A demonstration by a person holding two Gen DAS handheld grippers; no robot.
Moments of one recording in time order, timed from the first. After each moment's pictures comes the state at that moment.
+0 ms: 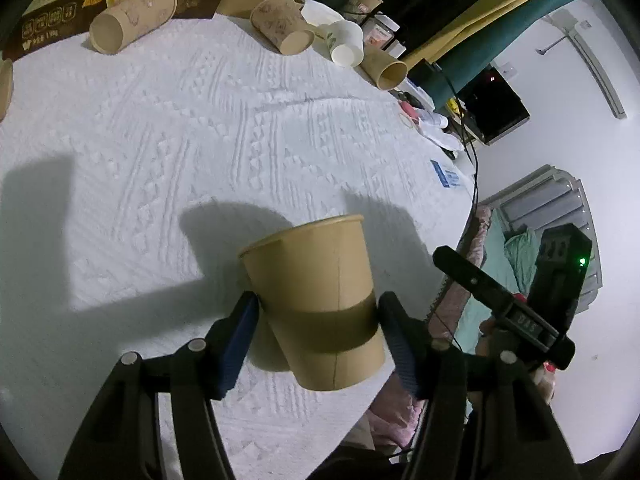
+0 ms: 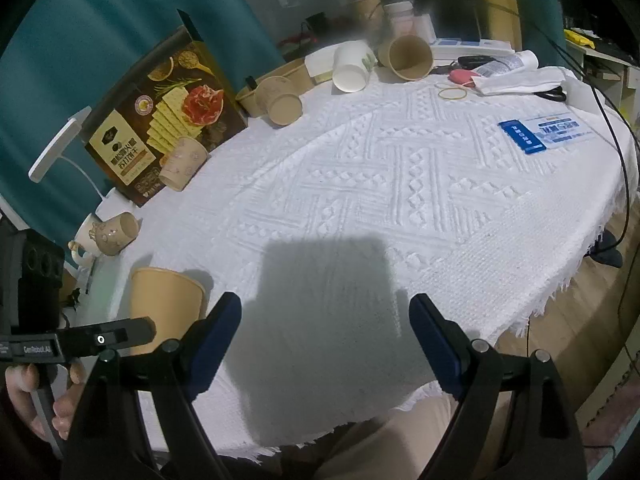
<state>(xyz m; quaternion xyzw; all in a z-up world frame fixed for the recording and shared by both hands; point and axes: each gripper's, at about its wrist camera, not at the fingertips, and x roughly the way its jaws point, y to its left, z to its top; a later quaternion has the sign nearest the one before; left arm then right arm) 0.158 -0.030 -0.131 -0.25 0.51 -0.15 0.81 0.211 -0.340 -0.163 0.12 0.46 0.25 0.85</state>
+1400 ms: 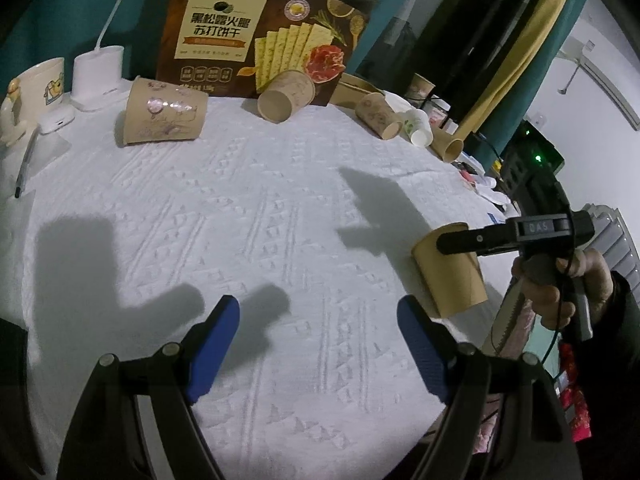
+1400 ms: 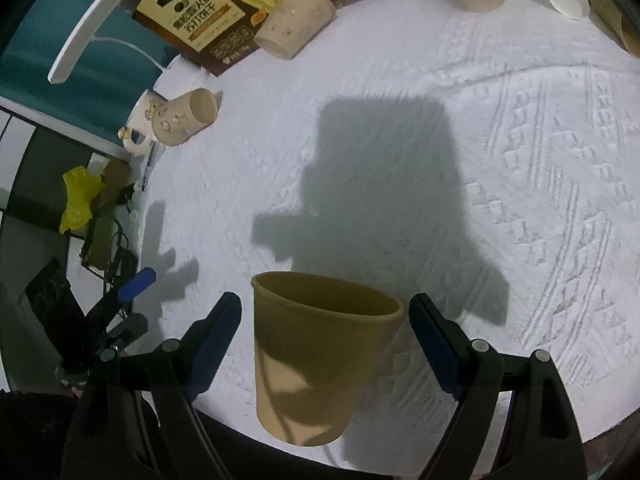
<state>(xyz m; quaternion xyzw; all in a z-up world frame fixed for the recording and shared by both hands) 0.045 0.077 -0.112 -0.21 0.40 -0.02 0.89 0.249 -0.174 -0.162 0.01 0.62 0.42 0.66</state>
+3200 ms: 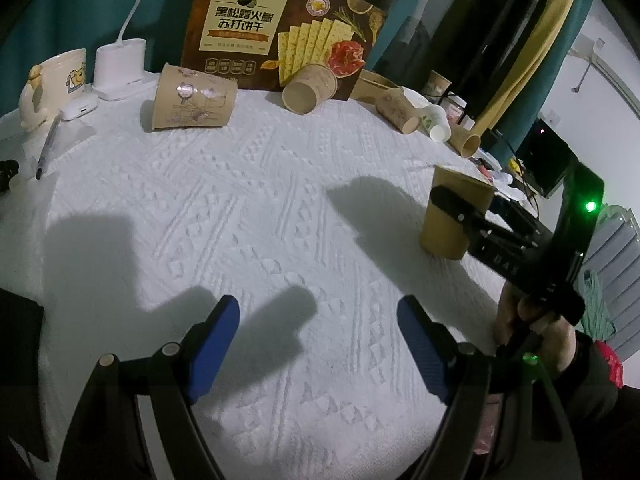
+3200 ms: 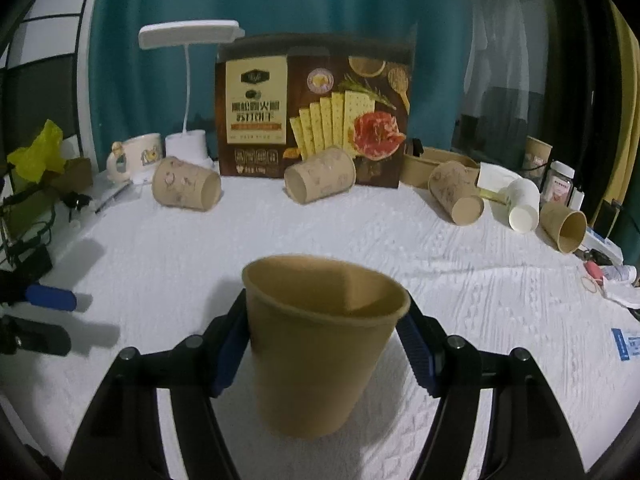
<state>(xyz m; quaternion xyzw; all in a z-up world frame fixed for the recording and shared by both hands) 0.030 0.083 -0.121 -0.20 0.41 0.01 0.89 0.159 -0.150 -0.139 -0.10 0.25 0.36 0.89</state>
